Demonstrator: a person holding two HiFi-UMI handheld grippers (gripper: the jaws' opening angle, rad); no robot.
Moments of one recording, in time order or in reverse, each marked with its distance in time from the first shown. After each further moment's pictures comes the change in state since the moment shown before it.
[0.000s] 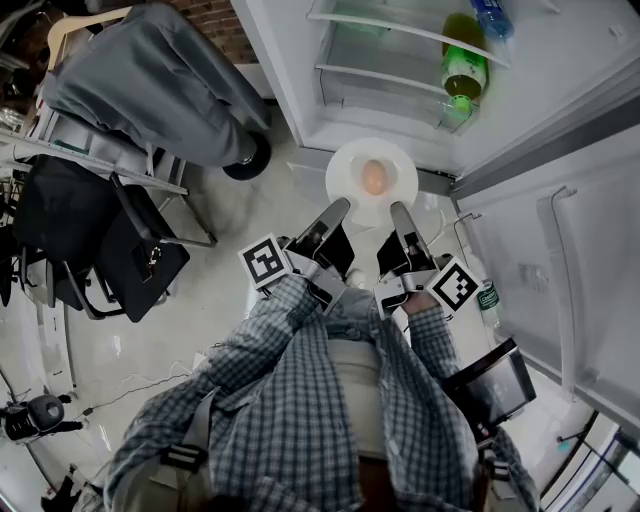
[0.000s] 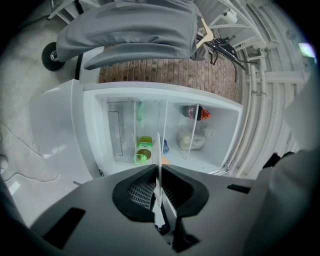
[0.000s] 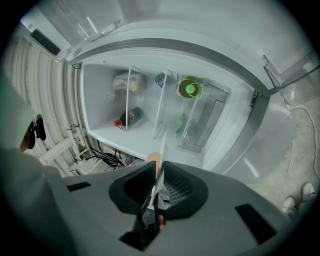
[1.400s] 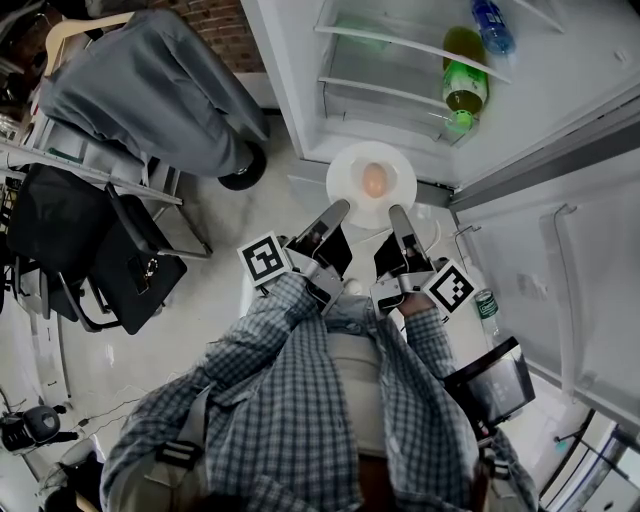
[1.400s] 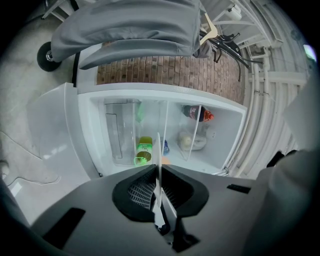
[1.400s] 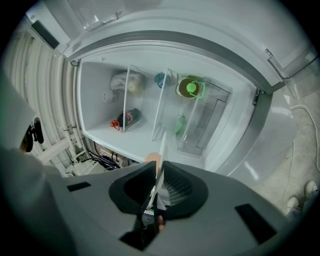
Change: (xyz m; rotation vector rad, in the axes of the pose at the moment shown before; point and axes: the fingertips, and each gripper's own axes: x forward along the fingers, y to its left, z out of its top) left arm 0.008 -0.004 0.014 0.001 0.046 0.002; right arm 0.011 0.002 0.000 0.007 -0.051 -0.027
